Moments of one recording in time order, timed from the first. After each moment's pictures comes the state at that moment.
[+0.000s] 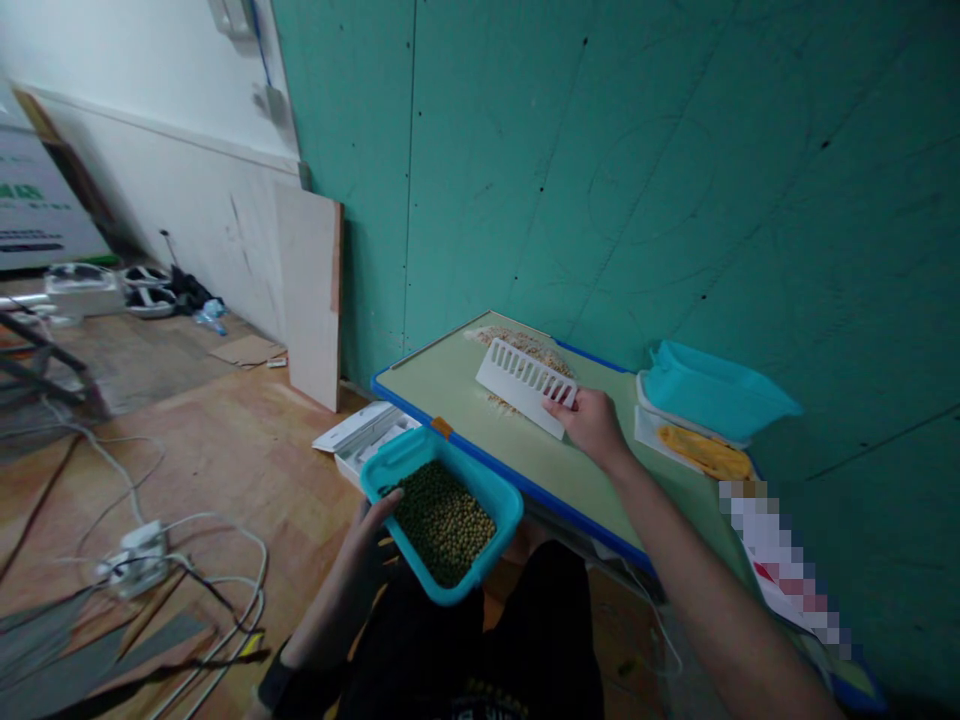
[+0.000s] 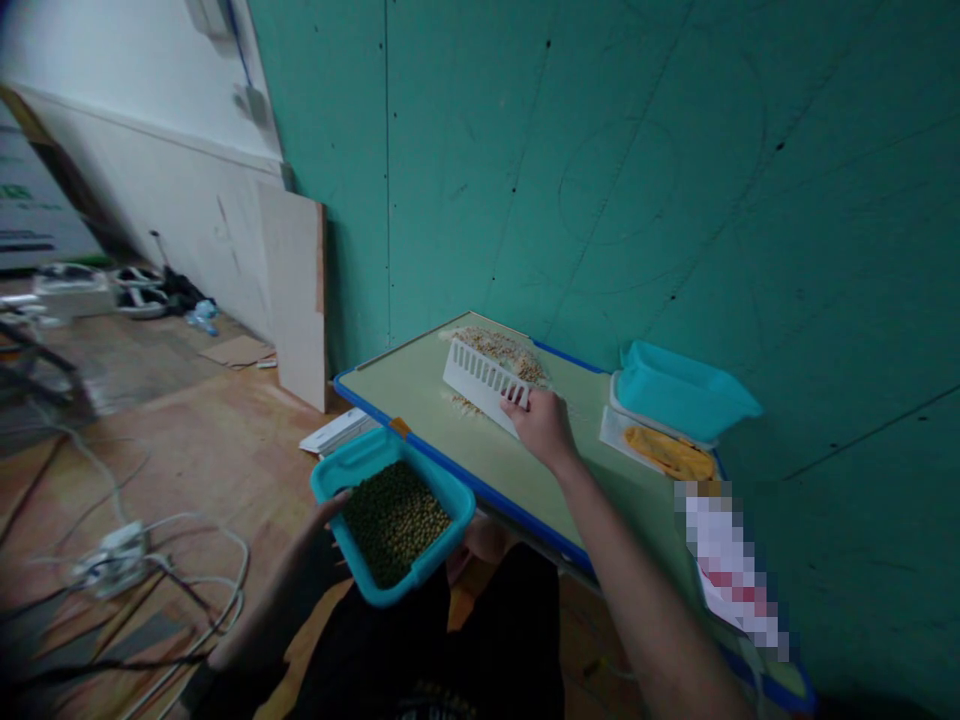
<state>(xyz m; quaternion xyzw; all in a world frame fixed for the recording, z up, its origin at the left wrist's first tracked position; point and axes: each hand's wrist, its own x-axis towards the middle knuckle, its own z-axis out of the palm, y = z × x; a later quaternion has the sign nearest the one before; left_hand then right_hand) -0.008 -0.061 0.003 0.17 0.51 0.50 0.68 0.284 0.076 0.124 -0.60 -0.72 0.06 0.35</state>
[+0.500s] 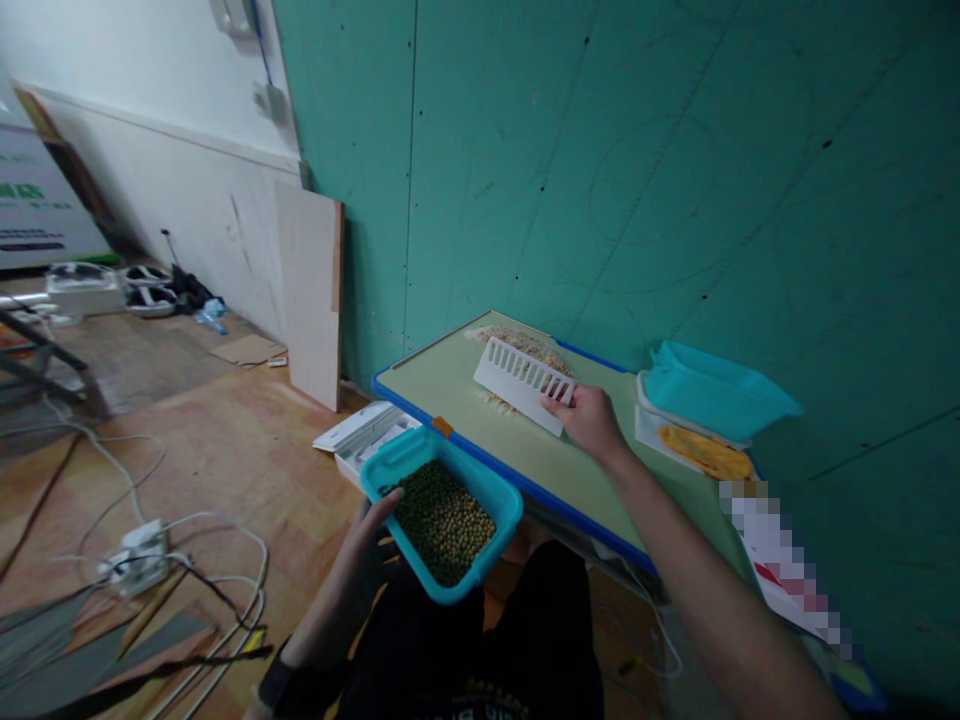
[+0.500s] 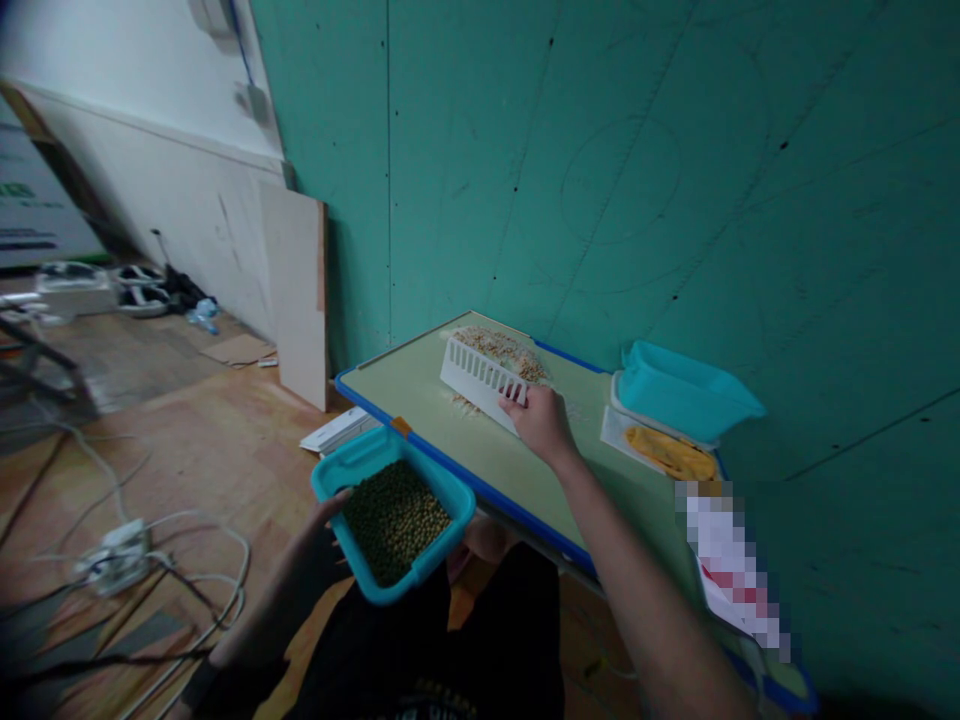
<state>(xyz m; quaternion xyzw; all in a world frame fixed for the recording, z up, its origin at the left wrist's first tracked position) -0.009 -0.063 0.010 0.18 0.51 0.50 0.68 0.283 0.083 0.122 -0.58 -0.72 0.08 0.36</state>
